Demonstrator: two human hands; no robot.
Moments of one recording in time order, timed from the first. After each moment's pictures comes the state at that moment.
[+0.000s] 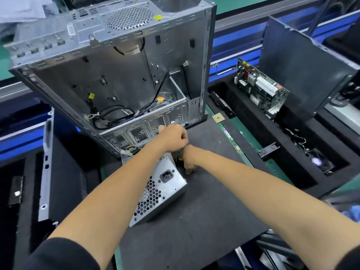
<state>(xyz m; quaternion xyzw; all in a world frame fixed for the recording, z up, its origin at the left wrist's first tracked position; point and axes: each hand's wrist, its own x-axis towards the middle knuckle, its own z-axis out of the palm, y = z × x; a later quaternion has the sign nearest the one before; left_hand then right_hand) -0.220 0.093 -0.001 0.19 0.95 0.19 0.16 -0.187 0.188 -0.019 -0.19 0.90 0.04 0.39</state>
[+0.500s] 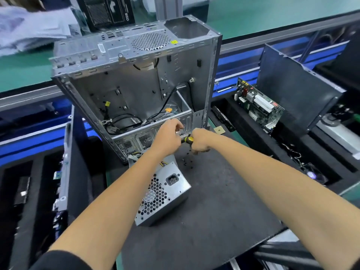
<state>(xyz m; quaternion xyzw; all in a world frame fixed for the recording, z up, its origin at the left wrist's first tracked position) -0.206 0.071 0.025 0.10 0.92 0.37 0.03 -0.215 0.211 0.039 -0.08 0.95 -0.11 0.28</state>
